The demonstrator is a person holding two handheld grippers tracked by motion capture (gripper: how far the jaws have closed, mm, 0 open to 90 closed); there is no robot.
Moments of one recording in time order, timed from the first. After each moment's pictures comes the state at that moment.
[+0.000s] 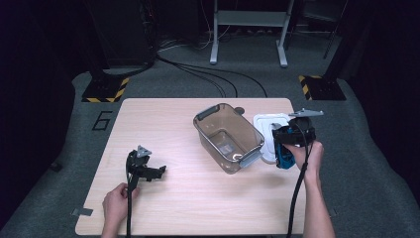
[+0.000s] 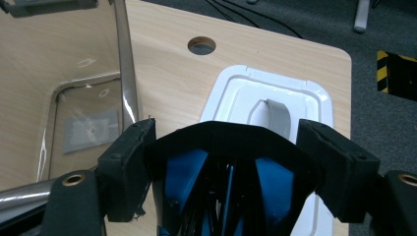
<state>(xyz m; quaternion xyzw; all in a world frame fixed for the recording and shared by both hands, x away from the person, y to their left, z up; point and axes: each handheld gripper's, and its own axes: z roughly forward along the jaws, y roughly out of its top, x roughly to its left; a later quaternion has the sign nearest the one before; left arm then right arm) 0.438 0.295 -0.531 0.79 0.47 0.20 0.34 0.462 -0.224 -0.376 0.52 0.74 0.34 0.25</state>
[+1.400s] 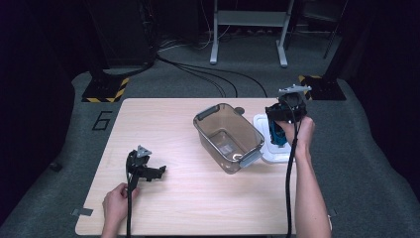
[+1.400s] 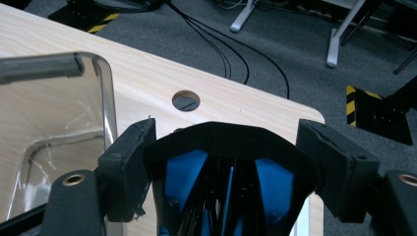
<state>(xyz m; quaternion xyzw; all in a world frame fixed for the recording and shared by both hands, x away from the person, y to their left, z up) 0.439 0.295 -0.531 0.79 0.47 0.20 0.34 0.512 -0.195 -0.334 0.50 0.74 0.34 0.31</state>
